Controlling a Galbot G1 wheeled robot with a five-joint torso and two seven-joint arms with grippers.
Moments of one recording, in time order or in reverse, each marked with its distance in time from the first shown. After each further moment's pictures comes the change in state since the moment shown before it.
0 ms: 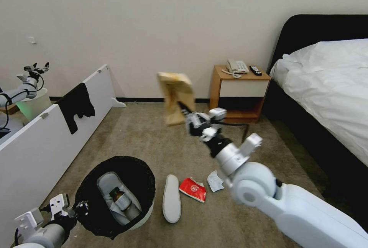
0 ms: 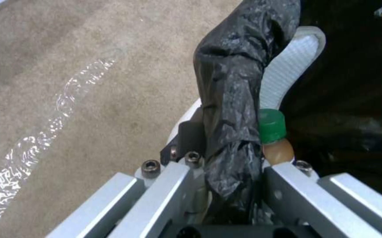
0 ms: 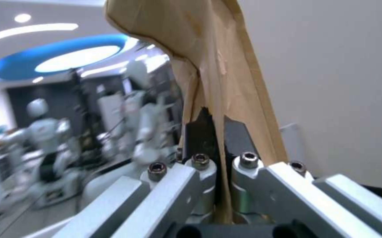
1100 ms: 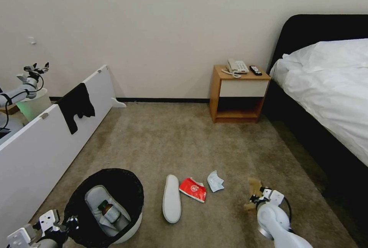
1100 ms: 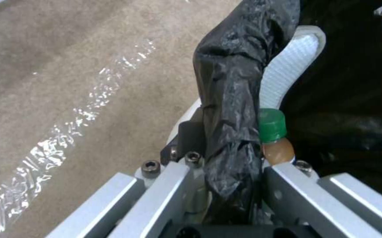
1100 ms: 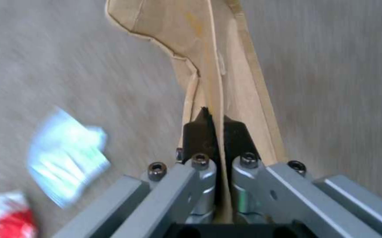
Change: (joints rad) left arm 0.004 -0.121 -0.062 0.088 0.143 0.000 0.067; right arm -0.655 0.177 0.753 -0.570 -0.074 -0.396 0.379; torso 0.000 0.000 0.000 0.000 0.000
